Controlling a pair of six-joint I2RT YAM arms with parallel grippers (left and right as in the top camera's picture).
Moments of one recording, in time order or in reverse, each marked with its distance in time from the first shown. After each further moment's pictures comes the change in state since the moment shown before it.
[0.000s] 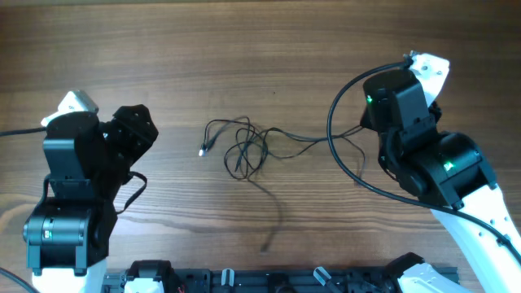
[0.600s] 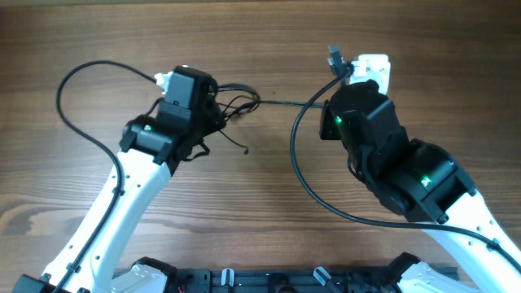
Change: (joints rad) left arm -0.320 0.454 -0.002 0.098 -0.097 0.055; right arm 0.198 0.006 0.000 0.117 -0.074 -0.122
